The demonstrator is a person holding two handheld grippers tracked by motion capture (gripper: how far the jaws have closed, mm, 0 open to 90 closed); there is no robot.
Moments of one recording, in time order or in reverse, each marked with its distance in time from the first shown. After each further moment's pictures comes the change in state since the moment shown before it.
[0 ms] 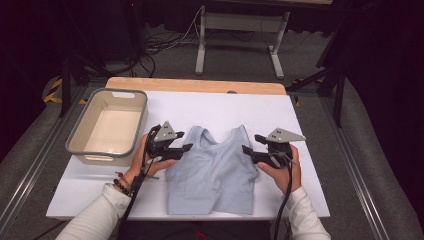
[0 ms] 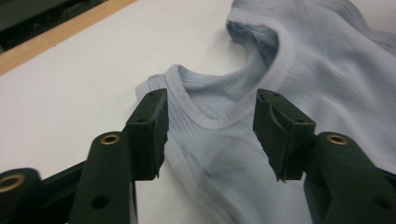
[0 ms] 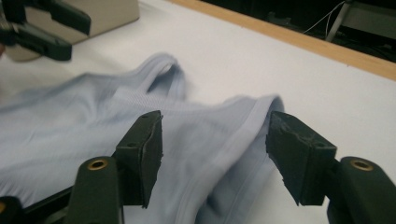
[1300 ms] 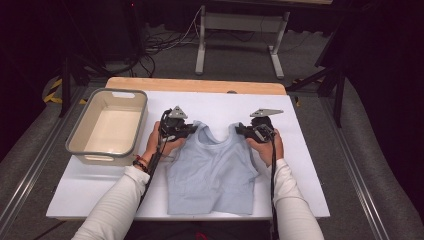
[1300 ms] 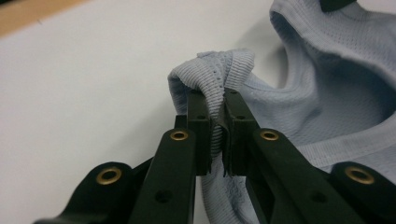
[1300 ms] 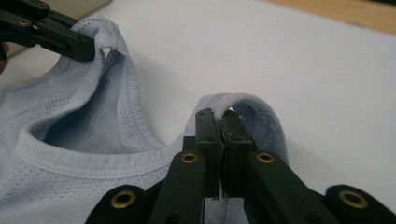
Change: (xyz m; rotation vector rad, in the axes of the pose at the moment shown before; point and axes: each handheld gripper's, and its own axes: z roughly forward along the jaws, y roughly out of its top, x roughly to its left) left arm 0.040 0.019 0.044 0.020 -0.046 -0.114; right arm -0.042 0.021 0.079 0.113 0.071 0.101
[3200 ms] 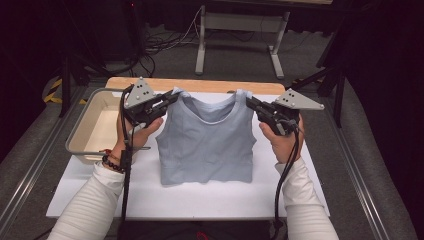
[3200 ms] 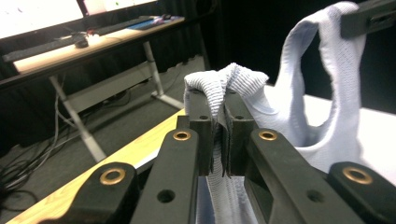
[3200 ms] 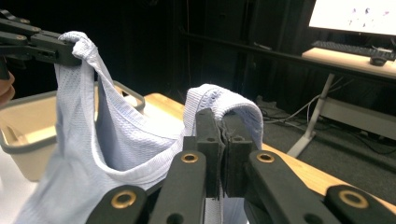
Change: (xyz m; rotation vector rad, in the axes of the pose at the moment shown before) left arm -0.038 0.067 -0.143 -0.356 0.178 0.138; right arm 0.060 0.068 -0.114 -0.430 -0.070 -0.159
